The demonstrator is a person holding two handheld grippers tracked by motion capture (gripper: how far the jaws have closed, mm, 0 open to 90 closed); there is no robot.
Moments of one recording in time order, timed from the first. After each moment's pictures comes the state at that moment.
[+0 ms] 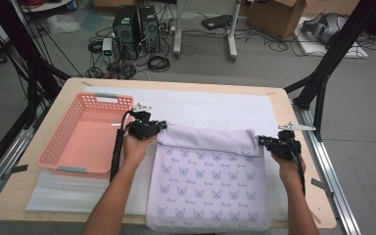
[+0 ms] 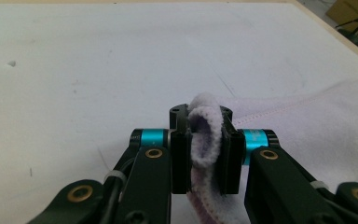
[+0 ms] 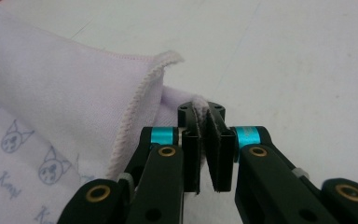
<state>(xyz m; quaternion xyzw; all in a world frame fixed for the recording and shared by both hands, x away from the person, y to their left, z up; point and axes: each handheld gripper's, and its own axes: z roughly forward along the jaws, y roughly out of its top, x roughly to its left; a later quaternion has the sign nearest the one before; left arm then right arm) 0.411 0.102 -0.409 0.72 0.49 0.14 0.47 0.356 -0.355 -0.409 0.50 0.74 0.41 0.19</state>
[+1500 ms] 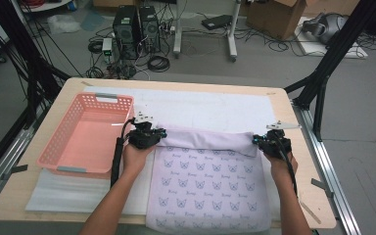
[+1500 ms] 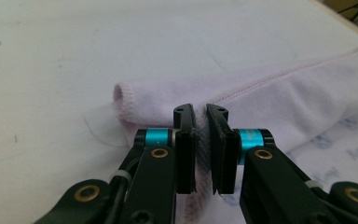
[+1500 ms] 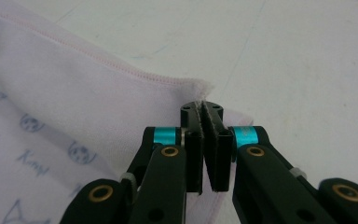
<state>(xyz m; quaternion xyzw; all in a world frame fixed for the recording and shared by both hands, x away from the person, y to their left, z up) 0.370 0.103 -0.422 0.74 0.45 0.15 0.47 0.352 -0.331 -0.412 0.49 0.76 0.37 0.22</state>
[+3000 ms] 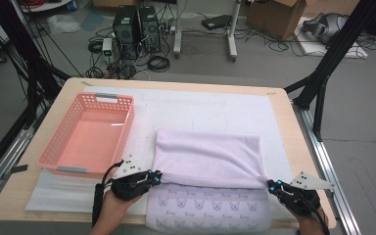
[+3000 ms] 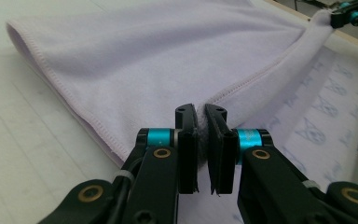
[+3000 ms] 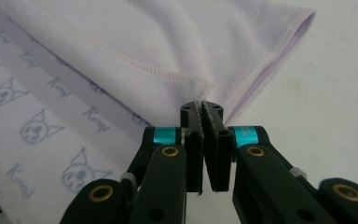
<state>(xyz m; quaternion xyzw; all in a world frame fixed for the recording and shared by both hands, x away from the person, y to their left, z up) 0.235 0.124 -0.432 0.79 0.33 0.09 0.51 0.205 -0.363 -0.425 0.40 0.80 0.40 0.20</state>
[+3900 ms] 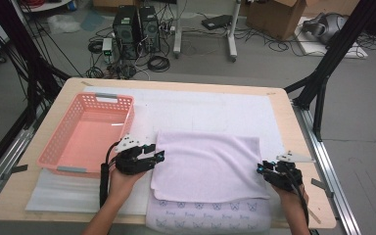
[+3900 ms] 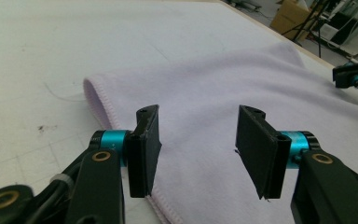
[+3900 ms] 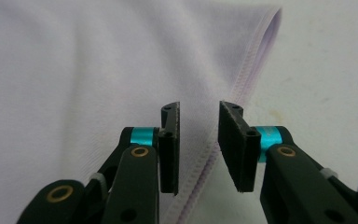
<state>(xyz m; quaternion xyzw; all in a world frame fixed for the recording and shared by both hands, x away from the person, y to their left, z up) 0.306 0.129 -0.428 0.72 0.41 0.12 0.54 0.276 -0.339 -0.440 0.50 0.76 0.36 0.20</state>
